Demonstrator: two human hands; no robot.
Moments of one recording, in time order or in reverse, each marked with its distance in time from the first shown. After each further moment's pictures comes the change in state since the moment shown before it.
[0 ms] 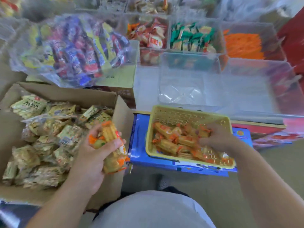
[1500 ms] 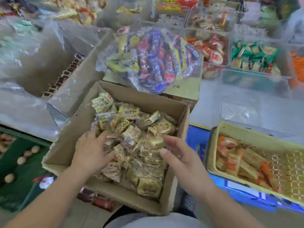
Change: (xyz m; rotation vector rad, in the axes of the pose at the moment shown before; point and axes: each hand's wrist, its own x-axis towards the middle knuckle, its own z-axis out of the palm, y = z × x) left_hand 0.061 0.043 -0.243 1.847 0.258 0.097; right_hand -0.090 -0.221 0.222 0.397 -0.169 -0.331
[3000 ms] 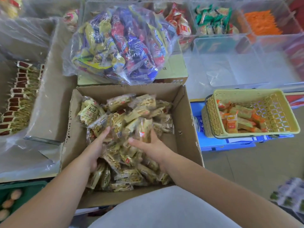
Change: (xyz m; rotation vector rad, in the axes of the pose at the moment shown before) left_hand 0.114 -0.053 0.034 -1.256 -0.734 -0.353; right_hand 0.101 0.015 0.147 0.332 0.069 0.557
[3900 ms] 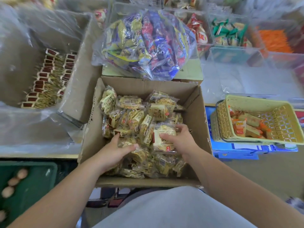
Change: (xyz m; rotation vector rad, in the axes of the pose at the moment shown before) left_hand -0.055 -0.034 -0.006 0.471 -0.115 0.180; right_hand -0.008 0.011 -0.033 -0.087 0.367 -0.126
